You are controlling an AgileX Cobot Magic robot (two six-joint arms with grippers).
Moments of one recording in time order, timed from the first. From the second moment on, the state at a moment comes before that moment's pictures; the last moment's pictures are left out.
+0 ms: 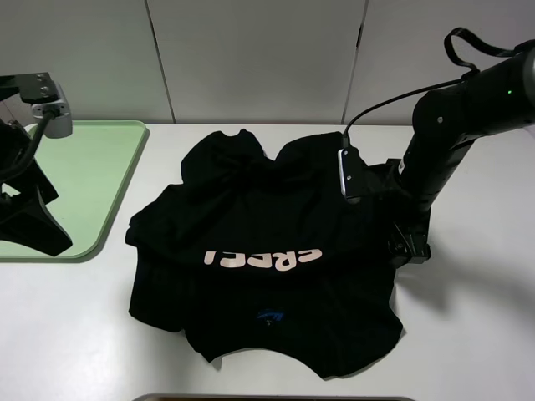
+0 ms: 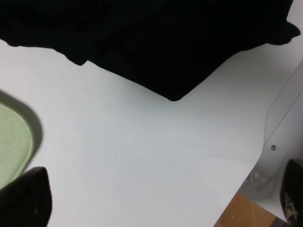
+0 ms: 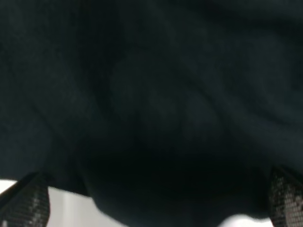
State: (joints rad) left arm -0.12 1.35 -0.92 -0.27 1.05 0.92; right arm 0.35 1.87 -0.94 -0.05 0.62 -1.06
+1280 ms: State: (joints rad) left arm -0.12 1.45 -0.83 -0.38 0.77 1.30; right arm 0.35 1.95 -0.95 -0.06 0.58 -1.01
